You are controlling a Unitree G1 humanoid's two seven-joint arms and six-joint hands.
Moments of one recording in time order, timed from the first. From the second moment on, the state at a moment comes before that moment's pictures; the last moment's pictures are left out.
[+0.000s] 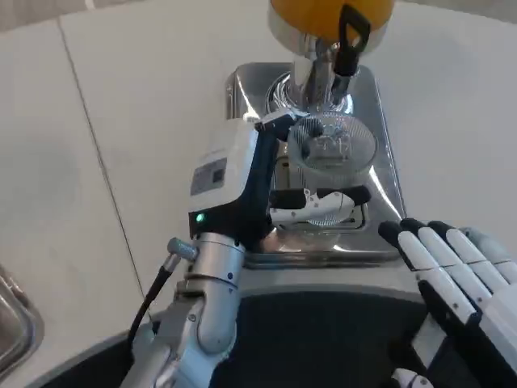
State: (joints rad) left arm -0.60 0.10 -0.26 0.47 0.72 -0.19 0.46; right arm 0.61 -0.25 -0.22 -0.95 -0.80 -0.34 0.28
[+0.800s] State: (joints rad) left arm -0.65 0.16 -0.31 0.60 0.70 -0.24 0.57; right arm 0.59 -0.24 -0.21 -0.95 -0.80 -0.31 0.29
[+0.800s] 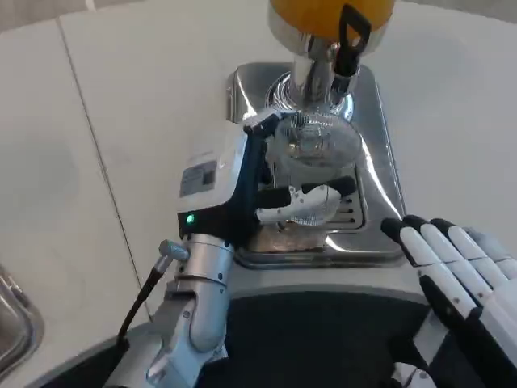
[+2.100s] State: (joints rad) left arm -0.50 0.35 -0.17 0.20 0.61 -0.25 0.41; right arm 0.57 -0.23 -0.15 -0.95 -0.80 -0.28 0.30
